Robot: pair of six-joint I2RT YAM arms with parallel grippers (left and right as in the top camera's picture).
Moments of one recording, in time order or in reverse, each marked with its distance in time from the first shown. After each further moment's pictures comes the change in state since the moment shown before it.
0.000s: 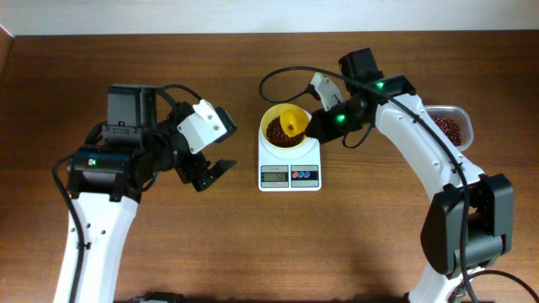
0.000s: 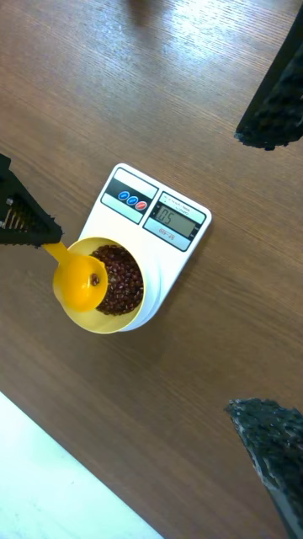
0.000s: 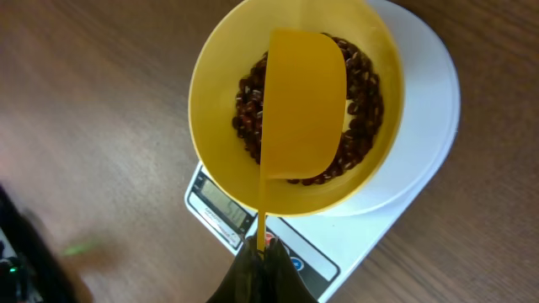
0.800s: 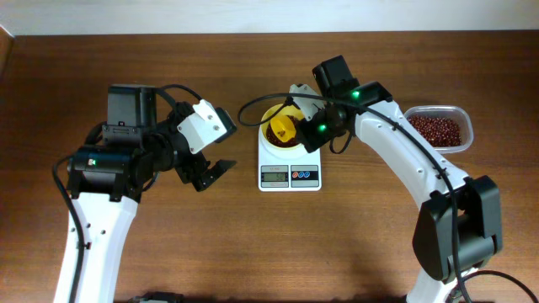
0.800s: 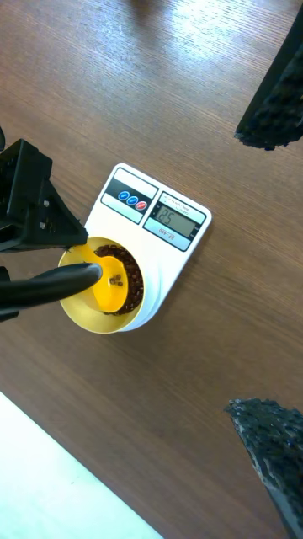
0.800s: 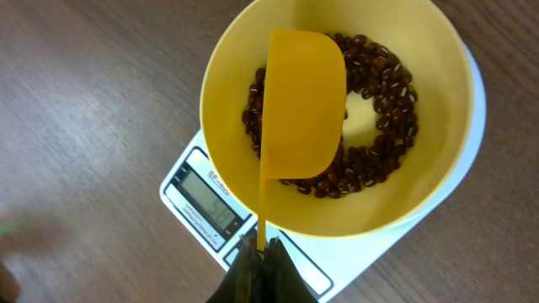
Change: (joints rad) left arm 0.000 0.000 0.000 0.000 0.000 0.000; right arm 0.114 0.000 -0.003 0.024 0.154 -0.086
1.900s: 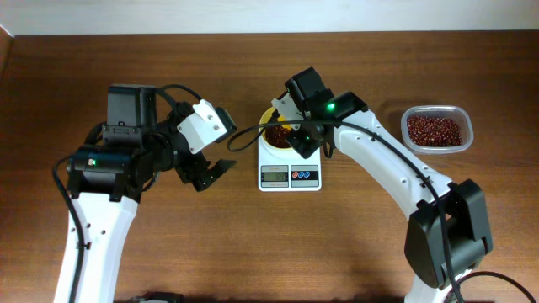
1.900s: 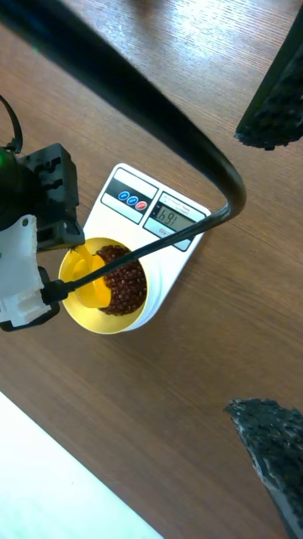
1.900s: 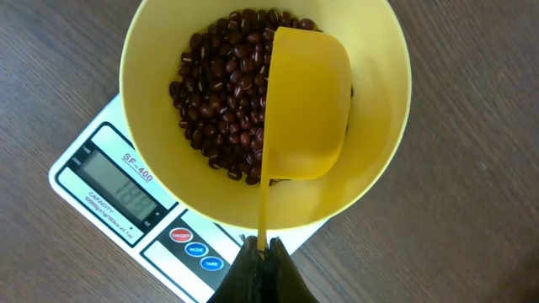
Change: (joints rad) left arm 0.000 0.000 0.000 0.000 0.000 0.000; right arm 0.123 0.000 0.000 0.005 0.375 -0.082
